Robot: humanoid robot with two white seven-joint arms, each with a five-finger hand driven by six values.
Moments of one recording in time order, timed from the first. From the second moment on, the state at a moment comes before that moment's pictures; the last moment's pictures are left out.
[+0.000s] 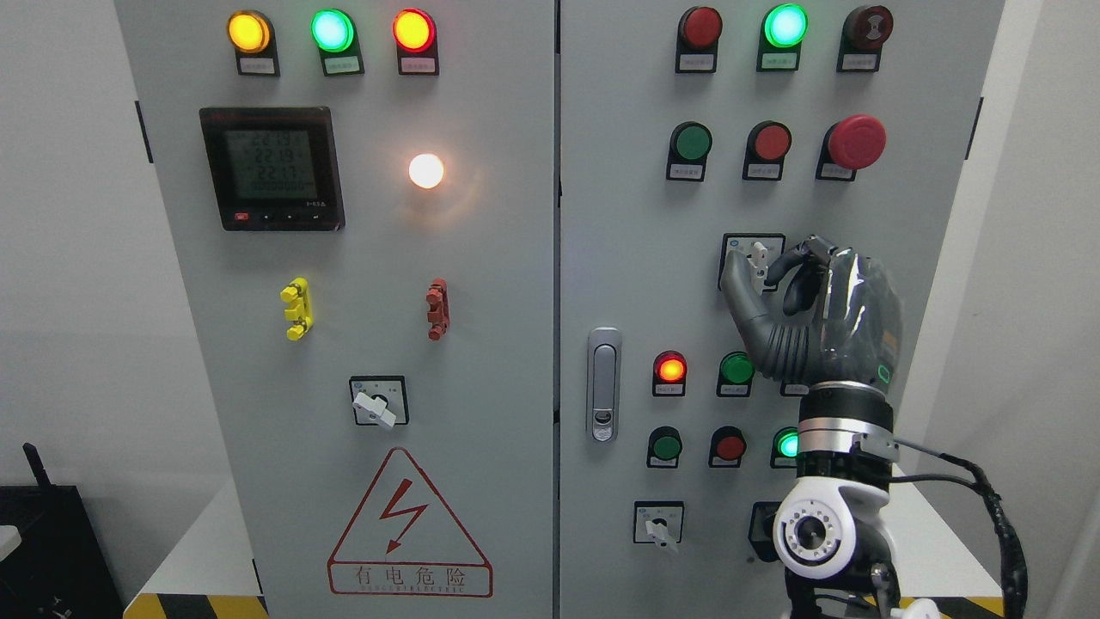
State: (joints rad) left arm 0.00 -0.09 0.00 0.00 0.00 -0.07 0.08; right arm -0.71 0.14 0.05 -1.78 0.91 0.37 -0.10
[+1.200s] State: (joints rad) left arm 0.00 -0.09 0.00 0.00 0.00 -0.07 0.08; right arm -0.68 0.13 0.04 -1.81 0.91 0.32 -0.12
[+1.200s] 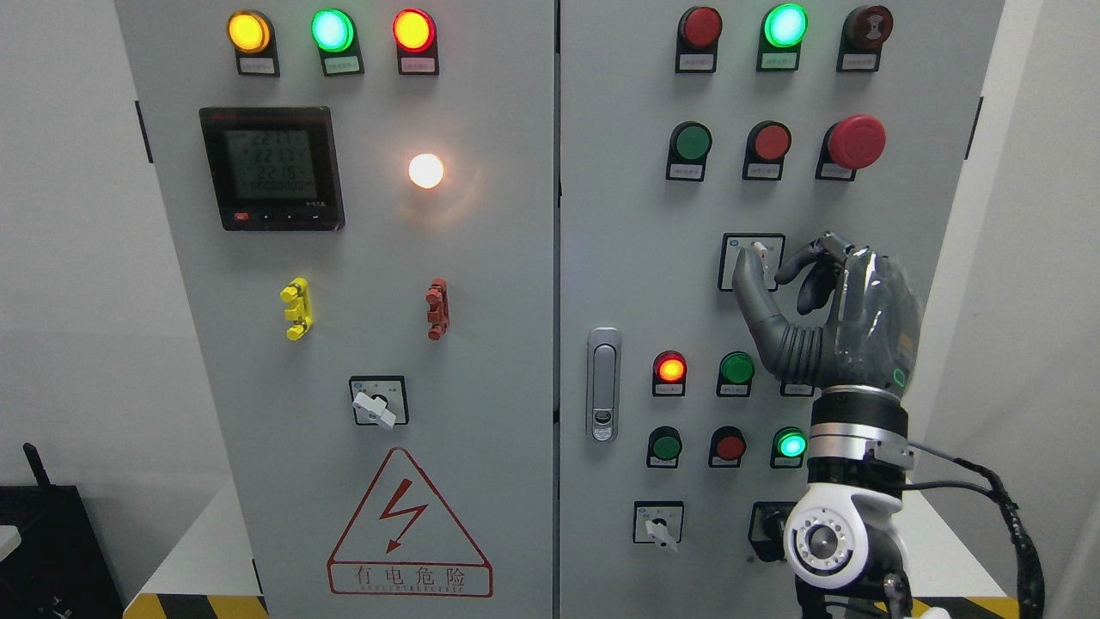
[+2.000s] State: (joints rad) left arm 0.00 -0.09 0.00 0.00 0.00 -0.07 0.08; right arm -0.53 0.06 0.02 -1.90 0.91 -0.05 -0.24
